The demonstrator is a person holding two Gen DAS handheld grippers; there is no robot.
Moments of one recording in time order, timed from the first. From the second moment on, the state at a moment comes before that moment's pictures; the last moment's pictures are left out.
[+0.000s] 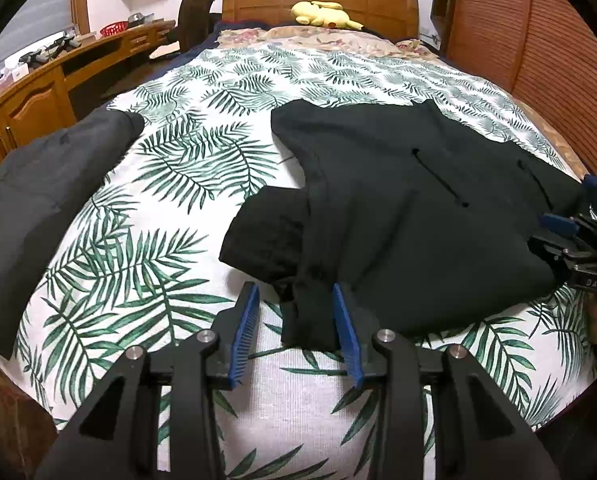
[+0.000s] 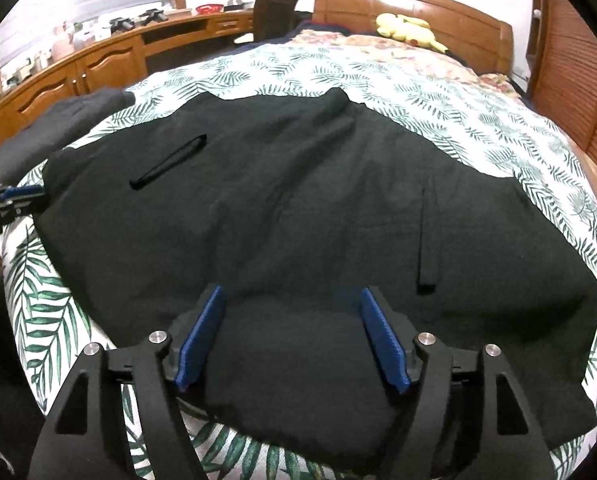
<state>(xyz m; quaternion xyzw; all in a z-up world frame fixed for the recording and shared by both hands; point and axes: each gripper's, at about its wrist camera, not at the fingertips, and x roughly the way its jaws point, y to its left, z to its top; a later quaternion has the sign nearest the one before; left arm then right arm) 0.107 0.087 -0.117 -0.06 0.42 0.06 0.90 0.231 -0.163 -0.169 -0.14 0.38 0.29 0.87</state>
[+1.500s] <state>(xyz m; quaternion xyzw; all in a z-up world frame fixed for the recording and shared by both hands) 0.173 -0.118 0.066 0.04 0.27 -0.12 0.96 0.225 -0.319 -0.137 -0.08 0.37 0.21 0.90</state>
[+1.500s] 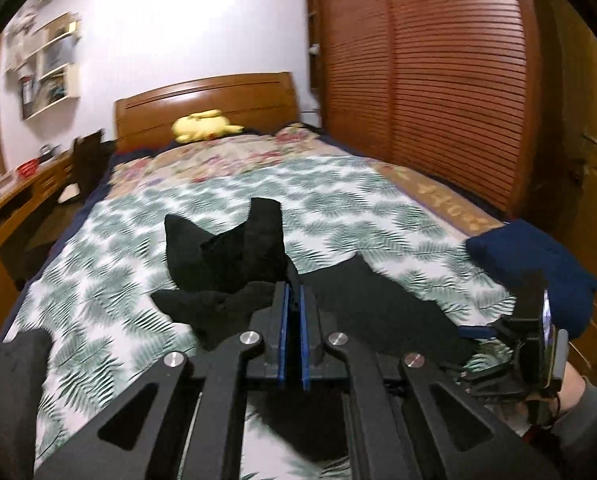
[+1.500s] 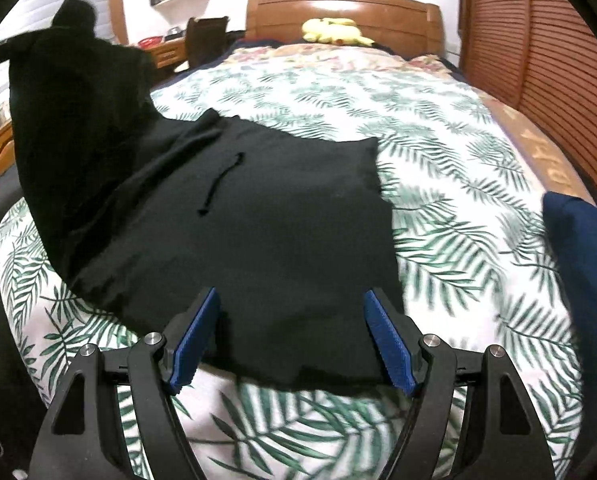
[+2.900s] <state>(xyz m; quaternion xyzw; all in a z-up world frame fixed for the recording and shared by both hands) 0.161 -0.181 0.041 0.05 0.32 -0.20 0.92 0.219 -0.360 -0.051 -0.02 0.29 0.20 0.94</state>
